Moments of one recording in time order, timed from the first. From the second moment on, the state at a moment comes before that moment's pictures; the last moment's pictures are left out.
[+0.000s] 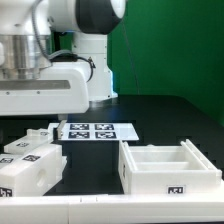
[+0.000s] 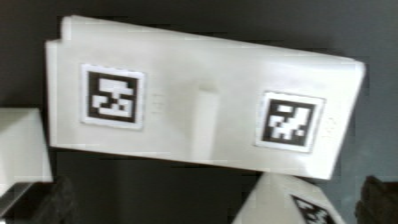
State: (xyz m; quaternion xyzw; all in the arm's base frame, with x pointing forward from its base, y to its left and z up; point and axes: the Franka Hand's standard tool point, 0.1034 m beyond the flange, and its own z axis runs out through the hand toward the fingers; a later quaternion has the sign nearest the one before) arm 0.515 -0.137 0.051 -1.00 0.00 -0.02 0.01
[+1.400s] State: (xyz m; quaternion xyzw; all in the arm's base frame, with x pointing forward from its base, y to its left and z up) arm 0.507 -0.126 0.022 -1.00 0.00 0.00 0.01
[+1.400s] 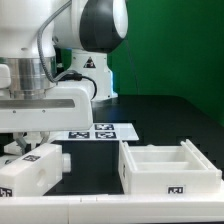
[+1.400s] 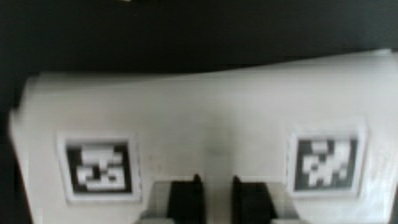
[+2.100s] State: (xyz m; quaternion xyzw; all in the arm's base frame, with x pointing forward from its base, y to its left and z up) arm 0.490 -0.020 0.070 -0.99 0.10 0.00 0.03
